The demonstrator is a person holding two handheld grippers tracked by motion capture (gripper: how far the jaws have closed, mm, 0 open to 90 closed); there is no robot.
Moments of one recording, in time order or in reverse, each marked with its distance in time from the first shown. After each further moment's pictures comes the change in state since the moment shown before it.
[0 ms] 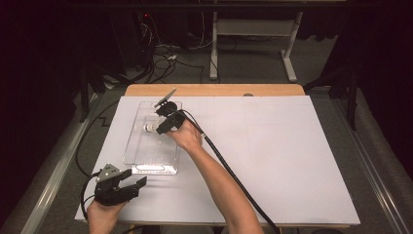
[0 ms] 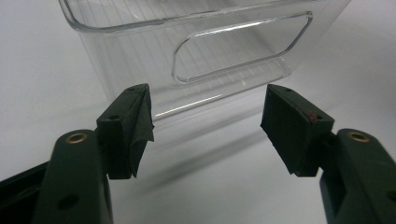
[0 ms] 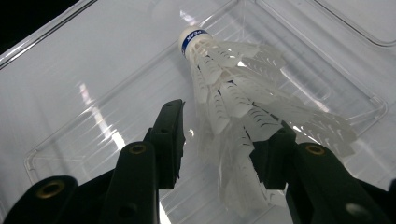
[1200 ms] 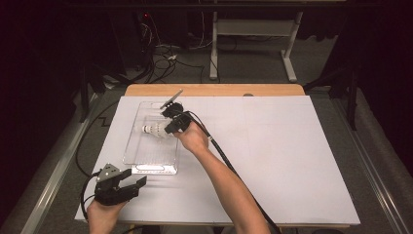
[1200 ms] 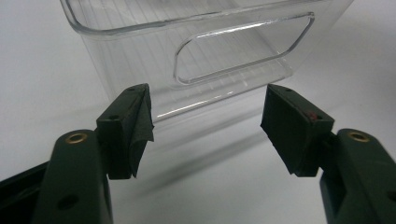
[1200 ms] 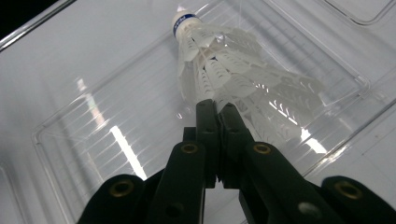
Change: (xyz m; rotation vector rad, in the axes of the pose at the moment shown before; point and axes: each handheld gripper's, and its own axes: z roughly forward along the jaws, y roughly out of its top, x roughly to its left) left arm 0.000 0.001 0.000 0.003 0.005 0.004; right arm -0.004 -0.015 -0.015 -0.004 0.008 -0.006
